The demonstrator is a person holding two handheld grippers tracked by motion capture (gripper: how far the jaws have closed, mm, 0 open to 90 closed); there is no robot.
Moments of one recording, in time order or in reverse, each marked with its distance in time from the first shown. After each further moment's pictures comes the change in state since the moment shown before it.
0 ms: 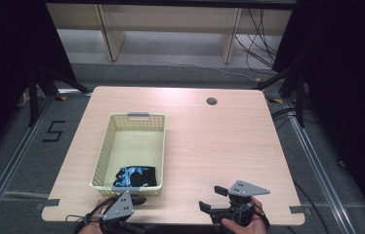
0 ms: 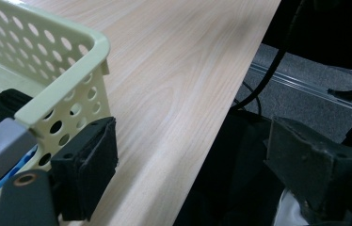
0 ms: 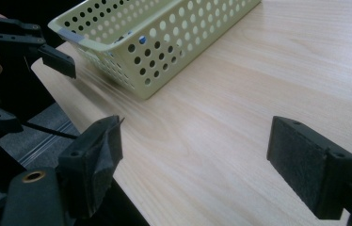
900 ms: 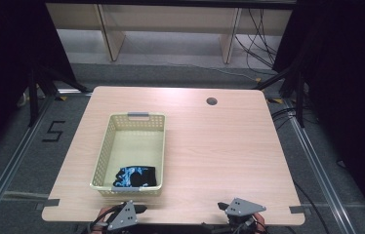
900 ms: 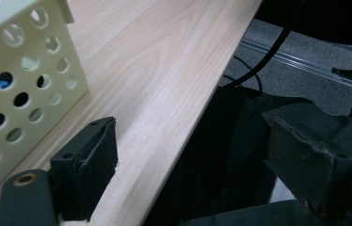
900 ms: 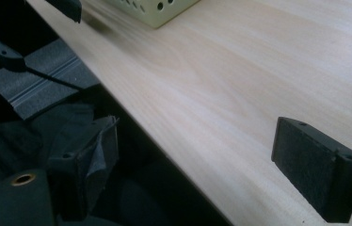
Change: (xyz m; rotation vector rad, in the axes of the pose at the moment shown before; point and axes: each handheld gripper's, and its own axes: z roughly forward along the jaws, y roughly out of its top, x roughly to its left) left arm -0.014 -0.020 0.010 0.092 -0.019 0.014; right arm 0.017 -0.034 -0.009 0.152 -0.049 -0.118
